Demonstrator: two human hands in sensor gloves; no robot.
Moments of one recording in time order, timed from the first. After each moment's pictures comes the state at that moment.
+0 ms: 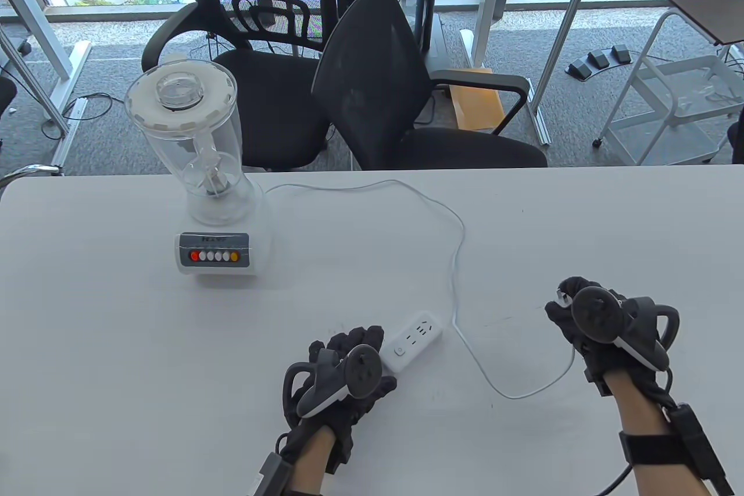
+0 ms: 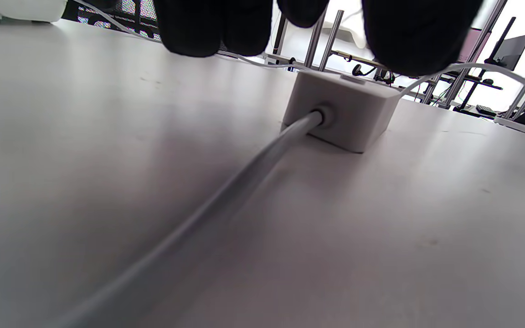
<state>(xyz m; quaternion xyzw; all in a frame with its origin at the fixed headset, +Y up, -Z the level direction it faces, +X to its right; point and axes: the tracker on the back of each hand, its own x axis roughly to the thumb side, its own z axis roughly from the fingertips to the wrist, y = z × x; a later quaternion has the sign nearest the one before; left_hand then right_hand) -0.078 -0.755 -0.265 -0.12 -0.13 0.09 0.98 0.289 -0.644 -0.297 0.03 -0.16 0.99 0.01</state>
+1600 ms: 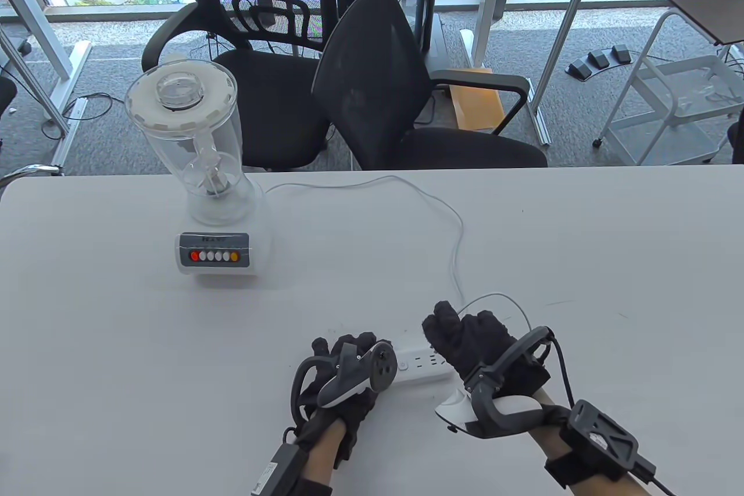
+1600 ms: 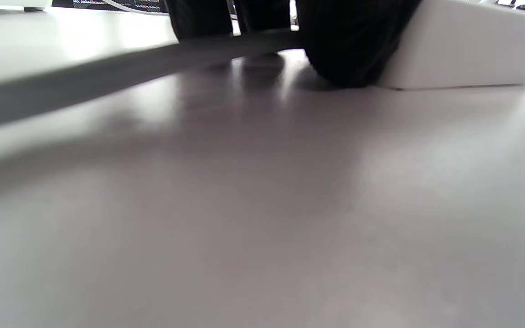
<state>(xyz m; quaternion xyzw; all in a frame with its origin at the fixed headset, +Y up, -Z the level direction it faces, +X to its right) -0.060 -0.774 -0.277 -0.15 -0.12 0.01 0.98 0.116 -0.697 -0.243 0.38 -0.33 0.82 -0.29</state>
